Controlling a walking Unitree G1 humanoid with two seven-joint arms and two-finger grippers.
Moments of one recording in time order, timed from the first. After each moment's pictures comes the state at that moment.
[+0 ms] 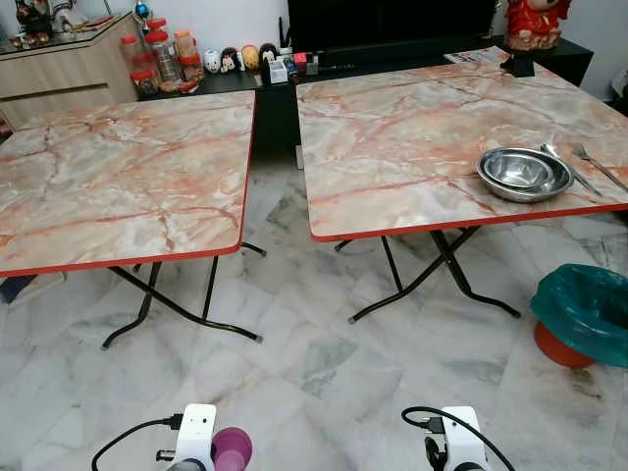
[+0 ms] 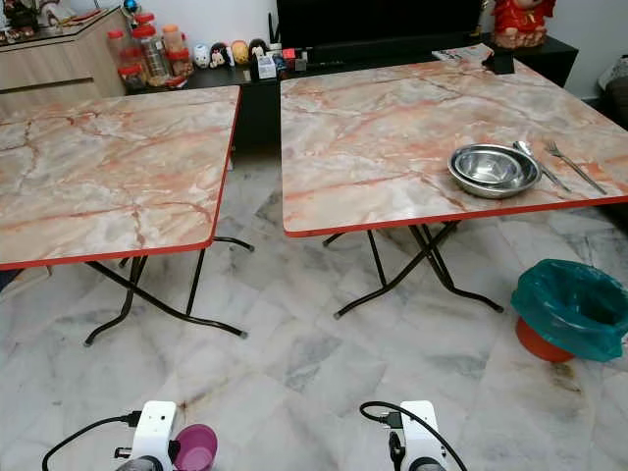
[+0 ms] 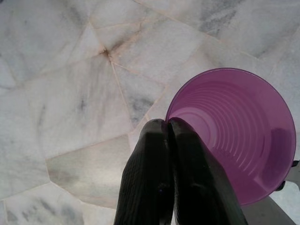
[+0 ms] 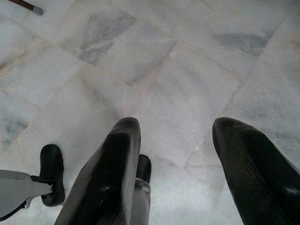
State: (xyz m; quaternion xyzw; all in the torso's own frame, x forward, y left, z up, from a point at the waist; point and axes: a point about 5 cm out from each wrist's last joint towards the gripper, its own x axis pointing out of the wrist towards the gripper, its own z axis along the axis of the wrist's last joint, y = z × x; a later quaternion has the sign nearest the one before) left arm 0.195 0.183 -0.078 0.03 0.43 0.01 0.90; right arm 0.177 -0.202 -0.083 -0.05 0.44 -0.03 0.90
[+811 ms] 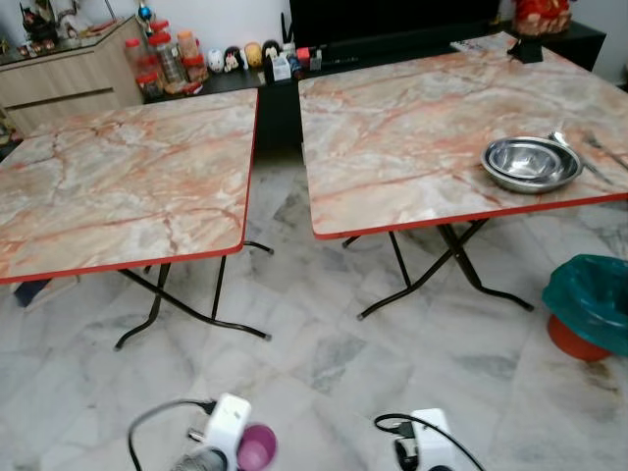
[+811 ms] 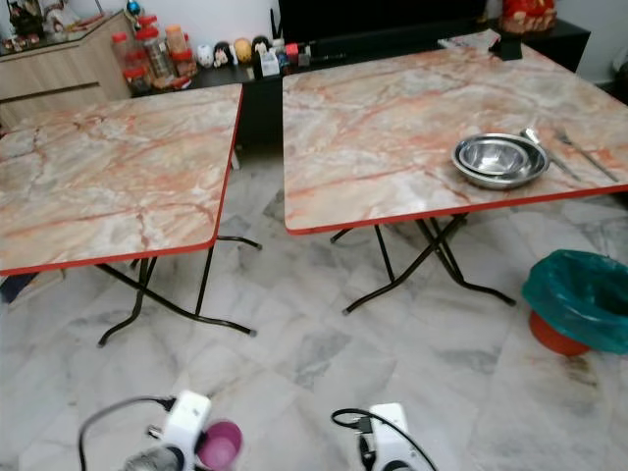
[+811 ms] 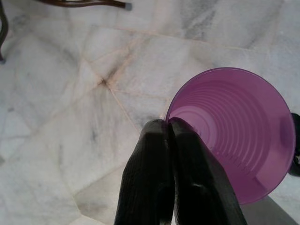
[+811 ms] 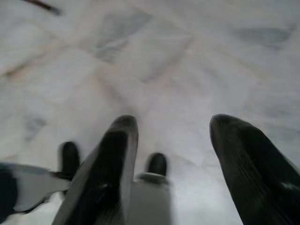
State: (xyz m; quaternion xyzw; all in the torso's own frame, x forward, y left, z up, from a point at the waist) left arm 0.211 0.167 -0.070 0.10 0.41 -0.07 0.91; right arm 0.175 -0.190 -0.085 -0.04 0.43 0.00 0.90
